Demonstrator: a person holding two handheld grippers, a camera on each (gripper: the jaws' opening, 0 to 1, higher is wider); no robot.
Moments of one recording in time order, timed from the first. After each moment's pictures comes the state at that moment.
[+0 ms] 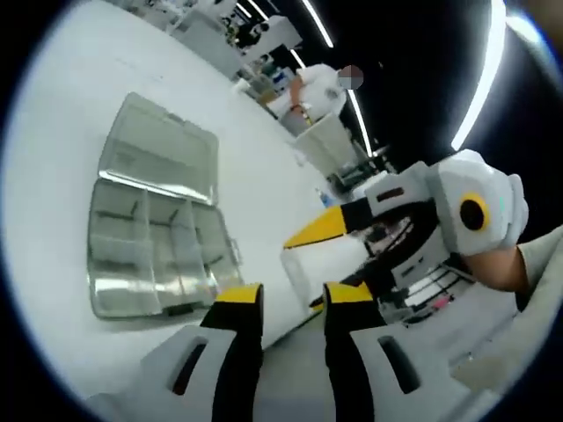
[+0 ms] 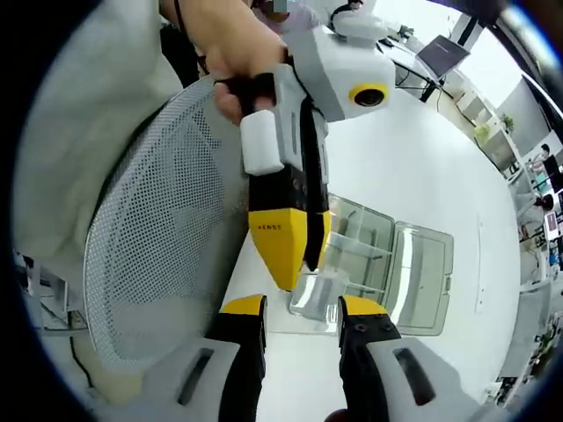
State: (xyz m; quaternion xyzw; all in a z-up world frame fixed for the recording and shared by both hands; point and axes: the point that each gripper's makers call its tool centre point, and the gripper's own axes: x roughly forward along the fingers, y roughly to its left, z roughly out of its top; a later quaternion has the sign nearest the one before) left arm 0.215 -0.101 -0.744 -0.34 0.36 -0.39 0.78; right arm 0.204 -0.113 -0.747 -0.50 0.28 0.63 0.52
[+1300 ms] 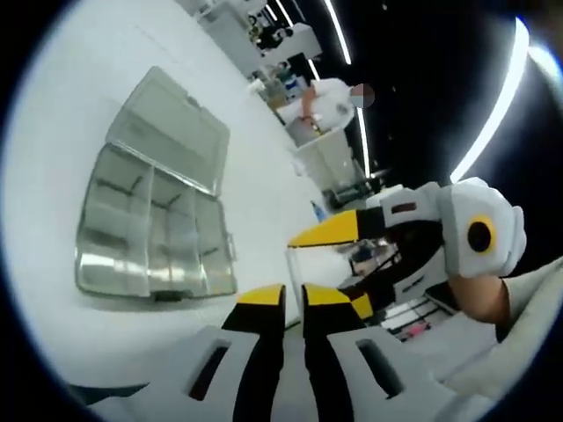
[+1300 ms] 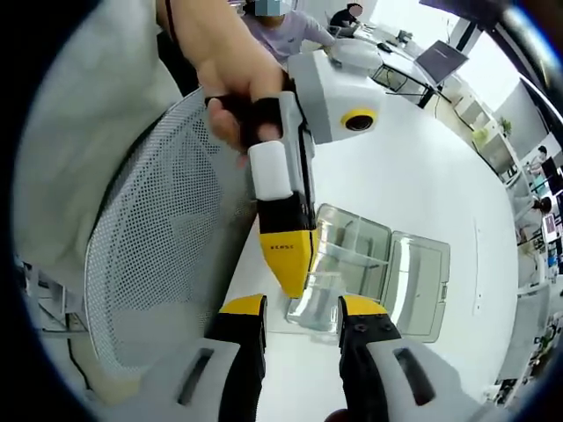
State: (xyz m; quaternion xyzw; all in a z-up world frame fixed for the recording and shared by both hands) left arm 0.214 -0.103 -0.745 -0.41 0.37 -0.37 0.75; right arm 0.203 -0.103 -0.741 -0.49 0.27 0.64 0.53
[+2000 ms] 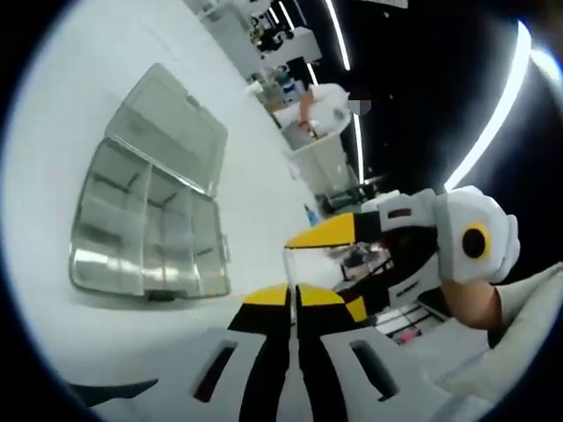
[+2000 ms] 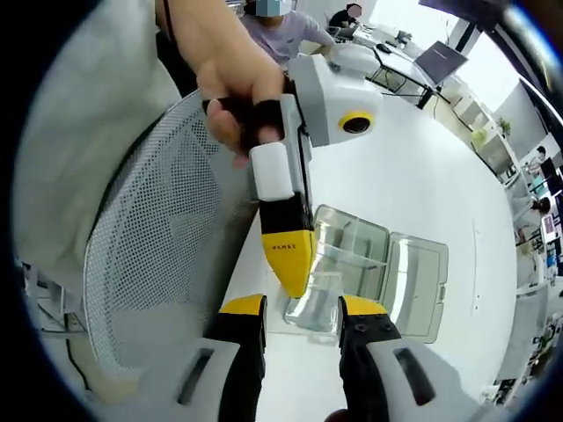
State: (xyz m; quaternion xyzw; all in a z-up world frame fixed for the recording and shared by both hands) left arm 0.215 -0.103 -0.741 -0.43 0.36 -0.37 0.74; right arm 0.205 -0.101 -0.740 -0.49 0.27 0.63 0.53
